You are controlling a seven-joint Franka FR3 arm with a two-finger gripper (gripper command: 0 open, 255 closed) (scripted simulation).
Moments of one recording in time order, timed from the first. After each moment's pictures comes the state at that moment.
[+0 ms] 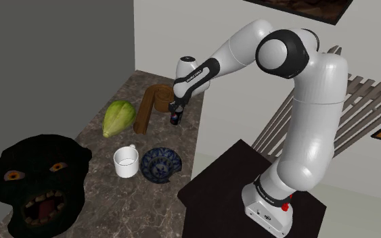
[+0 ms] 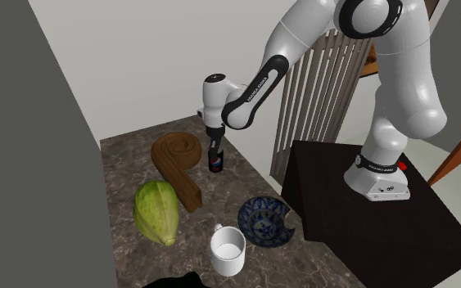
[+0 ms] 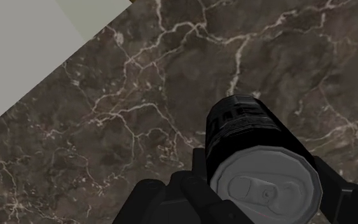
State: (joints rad) arm -0.04 0.48 -0.01 -2.06 -0.09 2.58 0.00
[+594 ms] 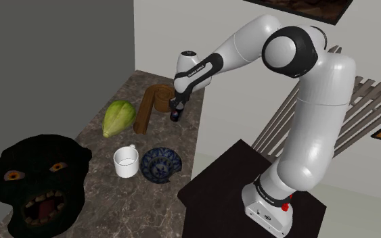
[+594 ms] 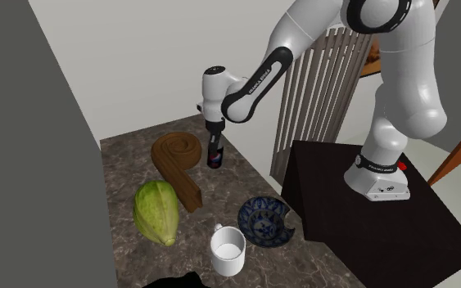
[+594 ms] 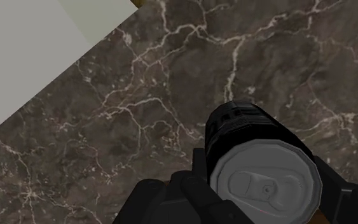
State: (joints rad) arm -0.04 0.43 -0.01 -2.06 -0.08 2.53 0.00
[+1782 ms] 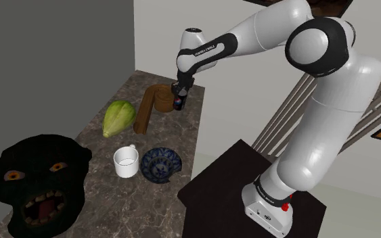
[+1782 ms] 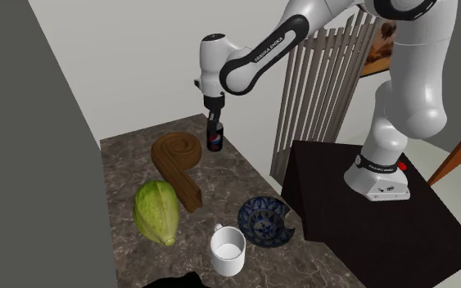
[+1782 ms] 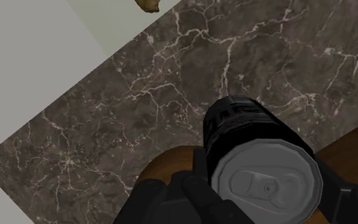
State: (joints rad) arm -0.05 0.26 0.00 -2.03 -0.07 2.33 -0.02
